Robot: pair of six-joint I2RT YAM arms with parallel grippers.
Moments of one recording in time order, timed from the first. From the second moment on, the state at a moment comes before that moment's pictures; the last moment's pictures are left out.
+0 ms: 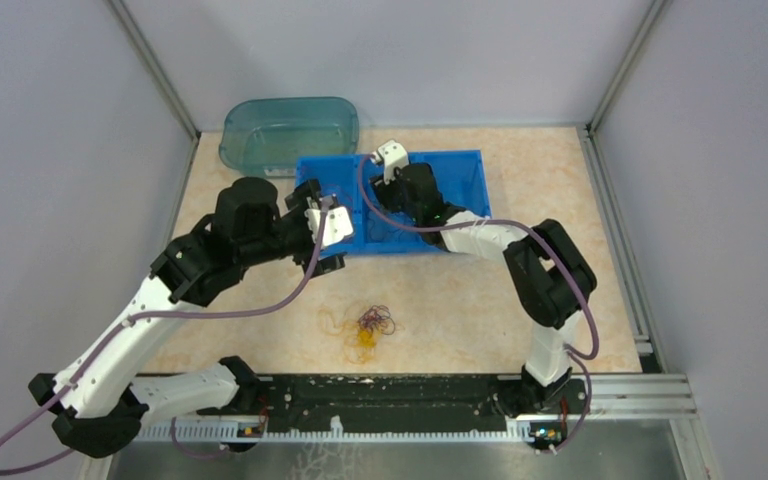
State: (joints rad) left arm -0.78 1.02 1.32 -0.74 0.15 0.63; right arm 0.66 1.84 1.18 0.35 0.11 -0.10
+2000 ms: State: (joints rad) left arm -0.59 1.01 1.03 -0.80 0.49 0.82; right arm 0.89 1.29 0.31 0.50 -0.32 0.34
